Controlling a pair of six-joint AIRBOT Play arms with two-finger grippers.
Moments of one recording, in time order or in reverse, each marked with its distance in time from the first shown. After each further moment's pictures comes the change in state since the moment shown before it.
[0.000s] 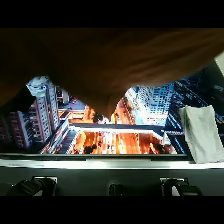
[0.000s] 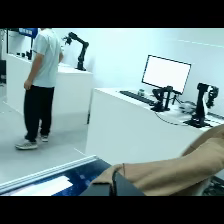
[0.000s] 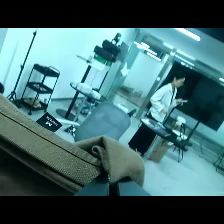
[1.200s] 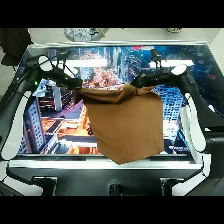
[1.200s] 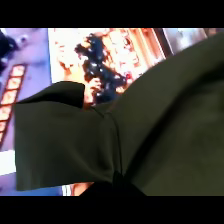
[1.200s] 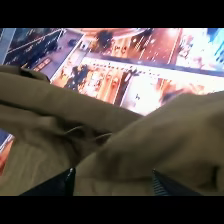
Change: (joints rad) left arm 0.190 -0.845 -0.093 0.208 -0.373 -0.069; right arm 0.083 -1.184 0.011 0.276 0.166 0.060
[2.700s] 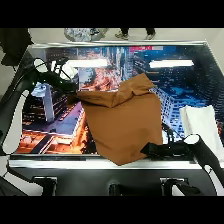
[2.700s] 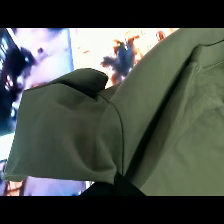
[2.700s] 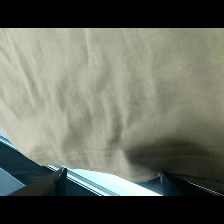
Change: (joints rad) left arm 0.089 -0.038 -0.021 -0.051 -0.057 0.148; right arm -0.183 0.820 -1.345 -0.158 0.097 0.289
